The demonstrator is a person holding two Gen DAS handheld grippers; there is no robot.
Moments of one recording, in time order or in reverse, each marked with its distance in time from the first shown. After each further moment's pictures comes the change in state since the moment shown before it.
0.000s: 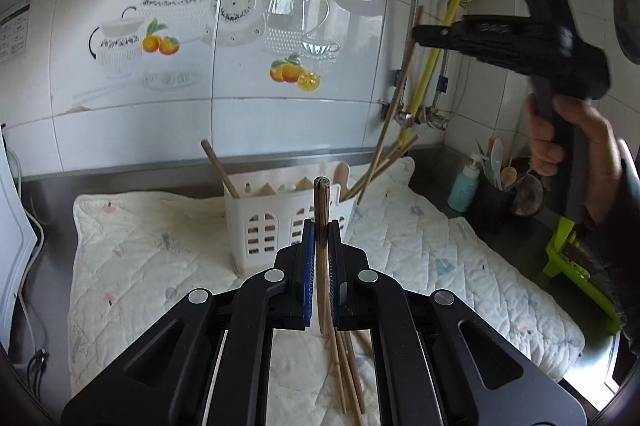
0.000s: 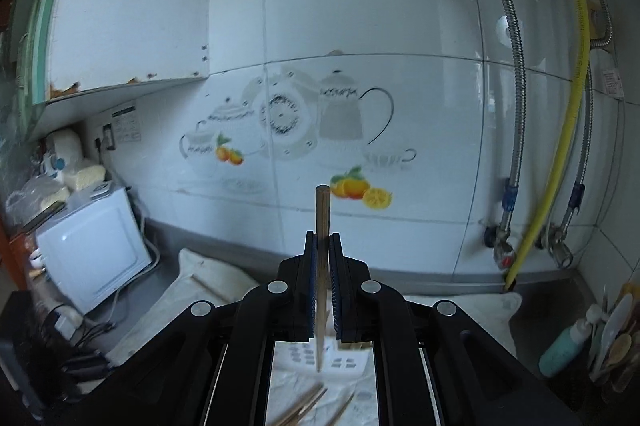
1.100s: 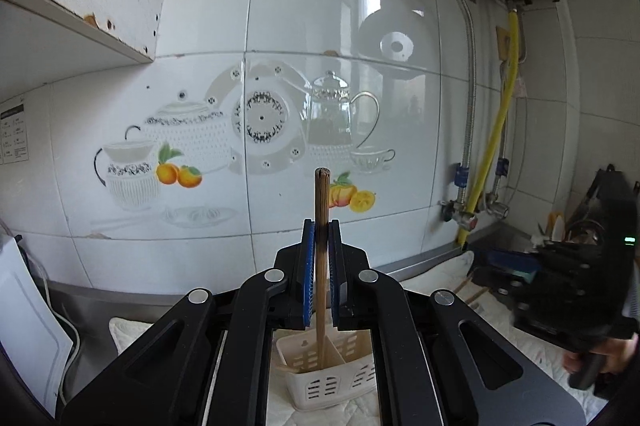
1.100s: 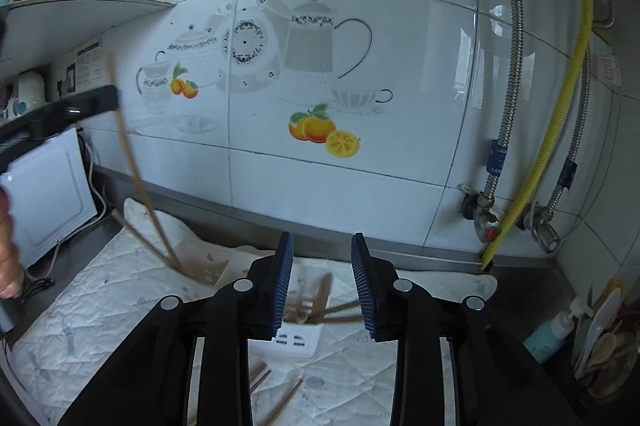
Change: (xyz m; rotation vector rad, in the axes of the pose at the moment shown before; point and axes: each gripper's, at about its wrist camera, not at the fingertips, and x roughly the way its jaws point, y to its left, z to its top) left arm 0.053 0.019 0.128 0.066 -0.200 0.170; right arm 0.025 -0.007 -0.068 -0.121 0.095 -0.096
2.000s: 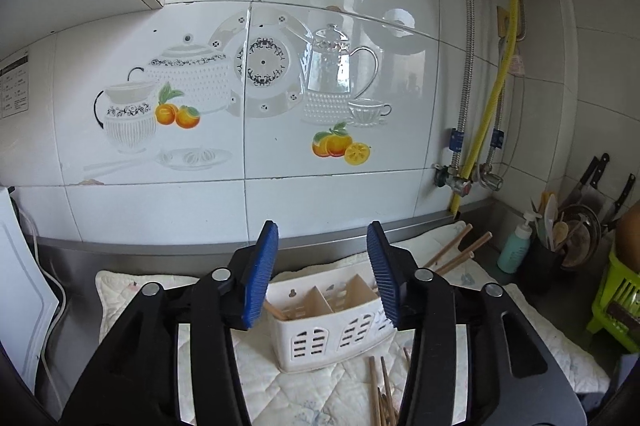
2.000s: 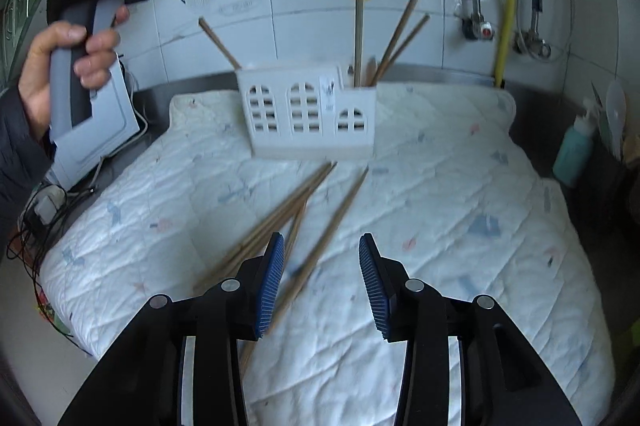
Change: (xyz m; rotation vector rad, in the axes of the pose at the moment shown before) left arm -0.012 0.001 -0.045 -0.049 0.080 -0.031; right arm -0.070 0.066 -0.207 0.187 0.228 0.088
